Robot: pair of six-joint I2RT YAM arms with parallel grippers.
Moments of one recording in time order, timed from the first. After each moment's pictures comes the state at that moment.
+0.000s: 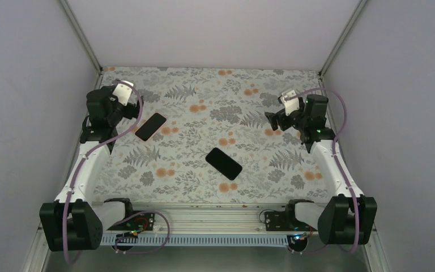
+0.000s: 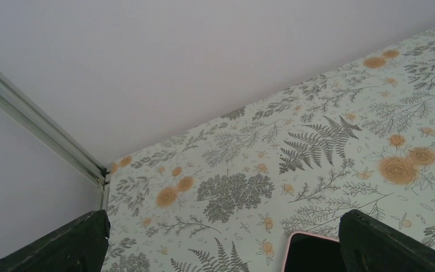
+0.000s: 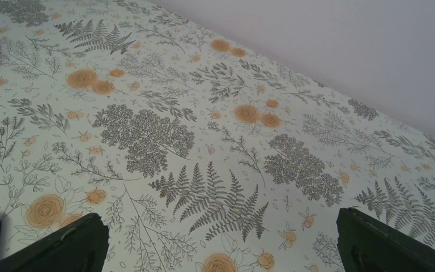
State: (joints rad) left arm 0.05 1.11 0.85 -0.06 0.17 0.37; right arm 0.00 1.17 0.88 -0.26 -0.41 -0.42
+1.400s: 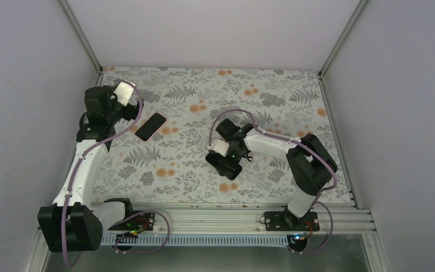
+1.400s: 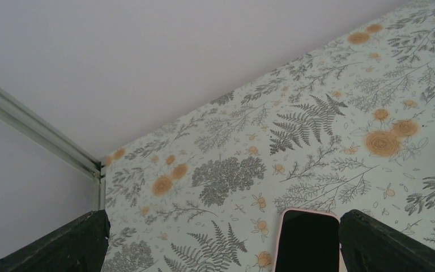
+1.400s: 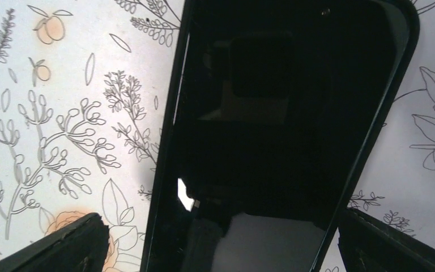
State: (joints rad) left arm 0.05 1.10 0.92 -0.23 0.20 0.43; right arm 0.76 1.71 1.05 -0.75 -0.19 -0.34
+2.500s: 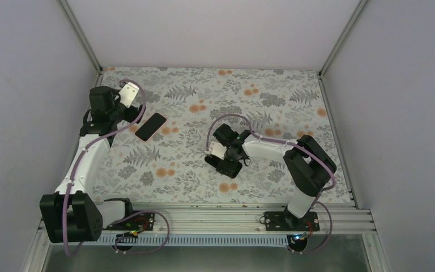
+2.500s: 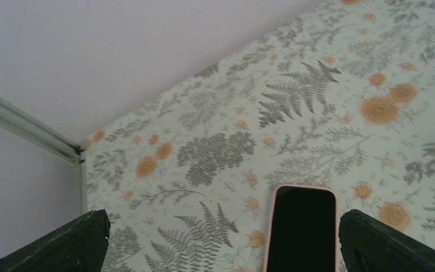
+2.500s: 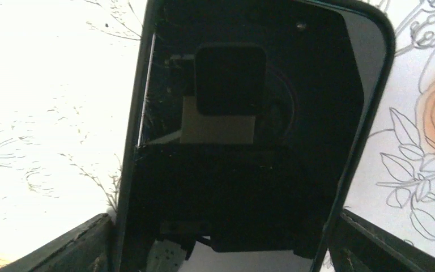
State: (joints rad) left arm 0.05 1.16 0.92 -0.24 0.18 0.47; right arm 0.81 1.74 1.00 -0.61 -0.03 -0.40
